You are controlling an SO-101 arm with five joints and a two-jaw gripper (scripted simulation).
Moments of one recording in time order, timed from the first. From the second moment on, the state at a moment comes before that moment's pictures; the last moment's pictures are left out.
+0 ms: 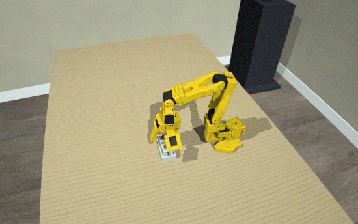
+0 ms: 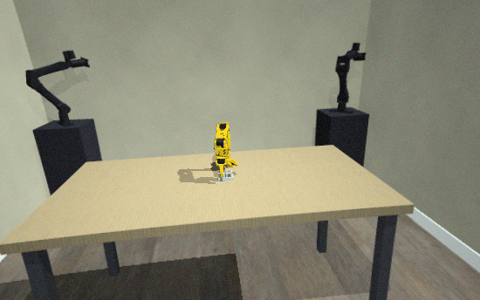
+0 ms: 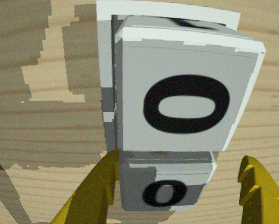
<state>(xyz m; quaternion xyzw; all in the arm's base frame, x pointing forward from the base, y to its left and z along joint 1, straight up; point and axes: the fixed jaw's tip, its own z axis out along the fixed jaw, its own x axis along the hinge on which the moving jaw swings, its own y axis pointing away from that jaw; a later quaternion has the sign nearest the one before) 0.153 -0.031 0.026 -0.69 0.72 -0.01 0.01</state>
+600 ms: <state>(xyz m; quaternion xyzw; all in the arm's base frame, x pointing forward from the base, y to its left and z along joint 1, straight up) 0.149 -0.031 0.029 -0.69 0.72 0.00 0.00</state>
